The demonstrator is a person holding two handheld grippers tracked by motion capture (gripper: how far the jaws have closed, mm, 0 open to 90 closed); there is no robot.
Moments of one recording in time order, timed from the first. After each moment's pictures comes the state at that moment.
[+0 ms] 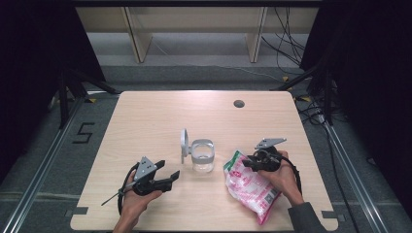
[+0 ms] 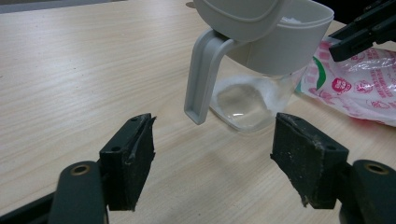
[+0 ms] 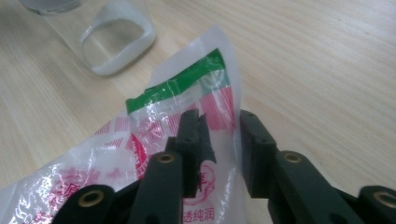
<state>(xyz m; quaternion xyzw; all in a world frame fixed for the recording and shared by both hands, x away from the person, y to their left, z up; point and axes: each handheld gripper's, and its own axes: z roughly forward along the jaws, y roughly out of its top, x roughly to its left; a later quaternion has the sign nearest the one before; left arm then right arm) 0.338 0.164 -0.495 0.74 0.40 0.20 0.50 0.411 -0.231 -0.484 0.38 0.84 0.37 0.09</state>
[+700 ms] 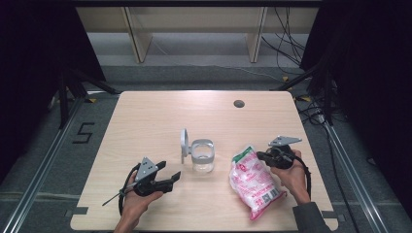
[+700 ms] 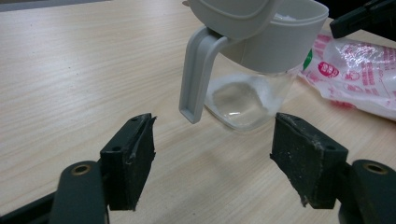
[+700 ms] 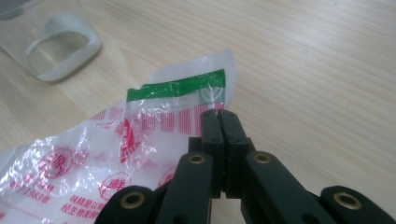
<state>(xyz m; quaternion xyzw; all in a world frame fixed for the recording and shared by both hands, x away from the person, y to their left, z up) 0.337 0.163 -0.496 0.75 0.38 0.20 0.50 0.414 -0.269 -0.478 0.40 0.82 0.37 0.15</state>
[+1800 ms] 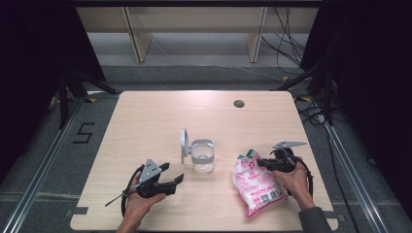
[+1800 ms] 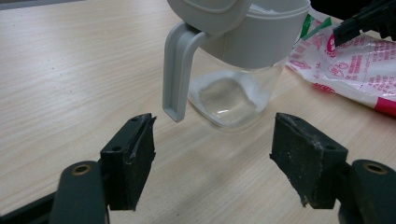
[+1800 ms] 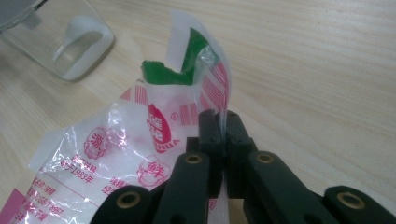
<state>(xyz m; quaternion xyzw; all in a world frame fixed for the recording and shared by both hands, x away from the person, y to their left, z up) 0.332 0.154 -0.497 0.75 0.38 0.19 0.50 0.410 -0.280 -0.496 0.46 0.79 0.39 0.06</state>
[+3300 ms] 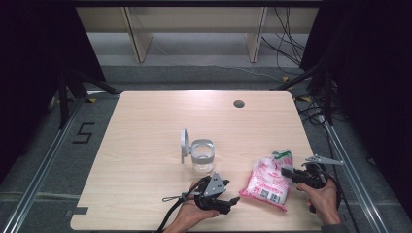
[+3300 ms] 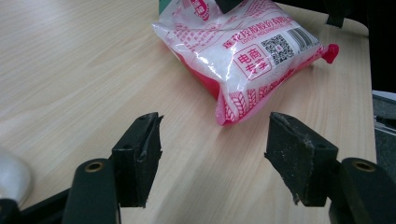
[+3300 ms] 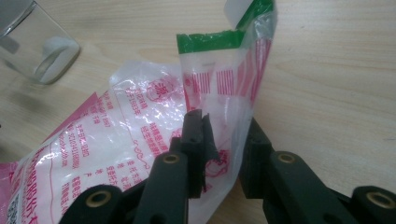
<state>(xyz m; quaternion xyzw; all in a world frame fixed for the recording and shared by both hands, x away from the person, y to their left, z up) 0.315 -0.003 -0.510 0.83 0.23 0.09 0.50 0.359 -0.351 -0.499 0.53 0.72 0.43 0.09</state>
